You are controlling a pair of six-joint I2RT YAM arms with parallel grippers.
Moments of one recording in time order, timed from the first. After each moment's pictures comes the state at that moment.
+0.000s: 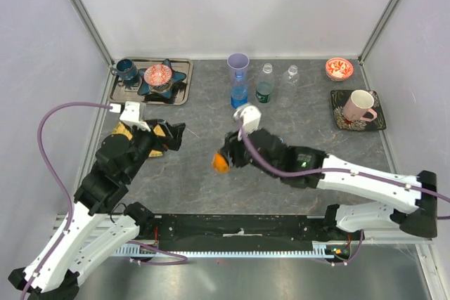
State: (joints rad) left arm -0.59 0.54 0.81 -0.43 -0.27 -0.29; right arm 1.24 1.23 1.08 -0.33 0.41 0.49
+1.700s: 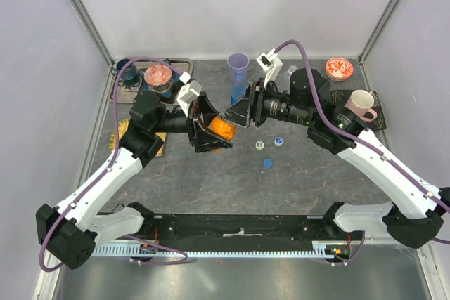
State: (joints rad) left arm -0.53 1.07 0.94 0.26 1.08 -0.44; right arm 0.81 1.23 1.49 -0.43 -0.34 0.60
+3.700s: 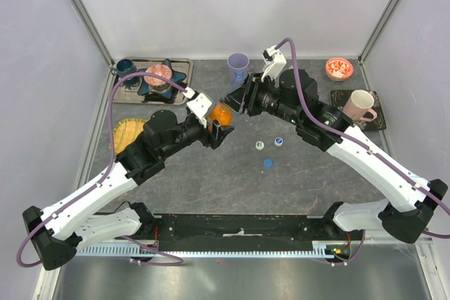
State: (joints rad) left arm -0.83 0.96 0.94 -0.08 0.05 0.02; right arm 0.82 1.29 1.46 -0.36 -0.05 0.65
